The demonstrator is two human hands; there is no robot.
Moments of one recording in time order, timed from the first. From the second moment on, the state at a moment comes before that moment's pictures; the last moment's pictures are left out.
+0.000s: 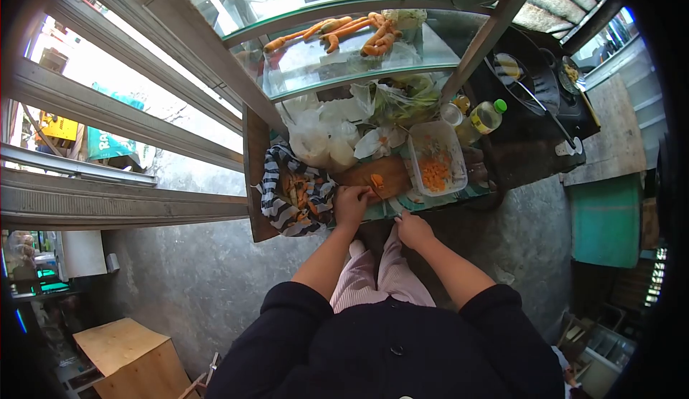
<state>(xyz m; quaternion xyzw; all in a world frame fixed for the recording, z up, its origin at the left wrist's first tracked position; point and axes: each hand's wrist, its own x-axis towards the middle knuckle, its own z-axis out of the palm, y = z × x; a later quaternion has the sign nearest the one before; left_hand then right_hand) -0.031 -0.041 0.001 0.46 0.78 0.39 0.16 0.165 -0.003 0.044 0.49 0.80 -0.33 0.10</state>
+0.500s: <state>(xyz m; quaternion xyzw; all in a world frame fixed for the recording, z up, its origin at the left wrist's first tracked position) -0.044 -0.034 -0.010 0.46 0.77 0.38 0.24 0.158 -0.009 0.049 0.51 0.78 -0.33 0.10</state>
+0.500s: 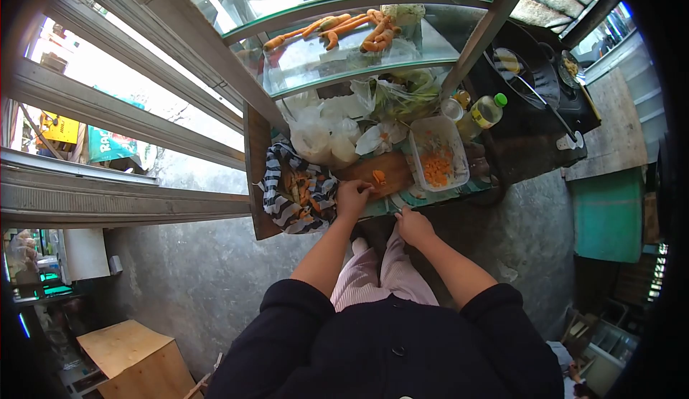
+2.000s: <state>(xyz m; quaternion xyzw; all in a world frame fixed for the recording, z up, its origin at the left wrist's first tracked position) -0.048 -0.028 0.012 0.41 0.79 0.34 0.32 0.202 -0.023 0.076 0.53 0.77 -0.33 0.12</state>
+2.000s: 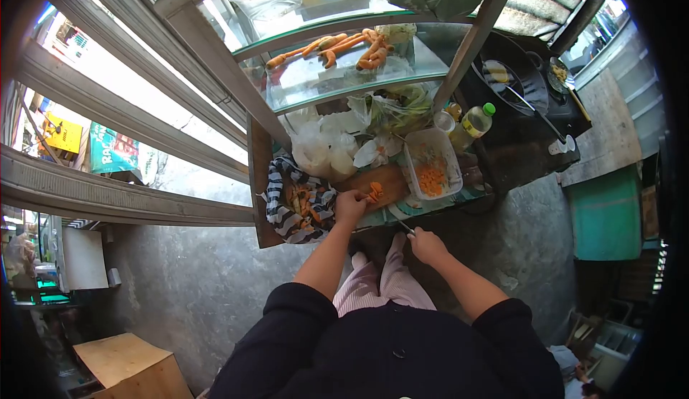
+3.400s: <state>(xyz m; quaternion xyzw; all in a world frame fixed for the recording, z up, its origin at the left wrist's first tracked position) -0.048 -0.036 -0.010 0.47 0.77 0.38 0.22 0.171 -0.032 0.067 0.53 0.78 -0.32 0.10</state>
